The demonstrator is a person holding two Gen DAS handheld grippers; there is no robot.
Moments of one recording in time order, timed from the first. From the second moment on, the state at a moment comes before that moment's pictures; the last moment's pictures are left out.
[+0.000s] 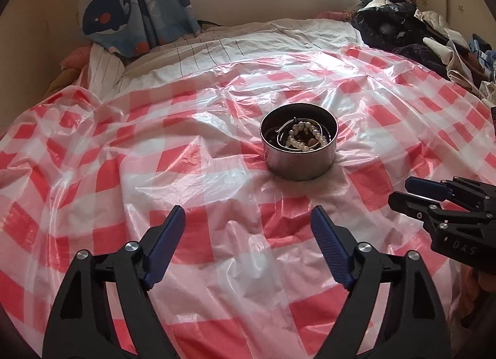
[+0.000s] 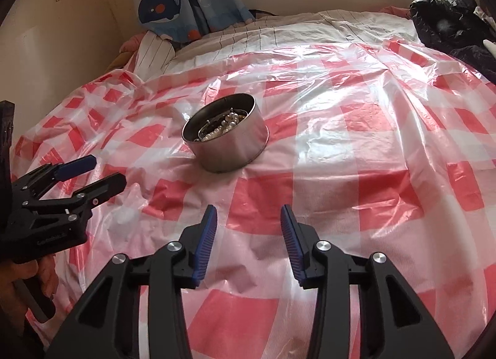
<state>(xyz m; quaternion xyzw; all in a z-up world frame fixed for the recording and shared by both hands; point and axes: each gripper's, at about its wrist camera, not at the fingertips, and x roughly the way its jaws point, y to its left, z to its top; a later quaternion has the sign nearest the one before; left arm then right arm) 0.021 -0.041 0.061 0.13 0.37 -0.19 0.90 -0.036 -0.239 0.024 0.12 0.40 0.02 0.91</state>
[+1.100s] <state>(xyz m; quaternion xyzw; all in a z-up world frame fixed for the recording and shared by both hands) -0.006 -0.012 -0.003 0.07 0.42 -0.16 0.89 -0.061 -0.209 -0.011 0.06 0.44 -0.05 0.89</state>
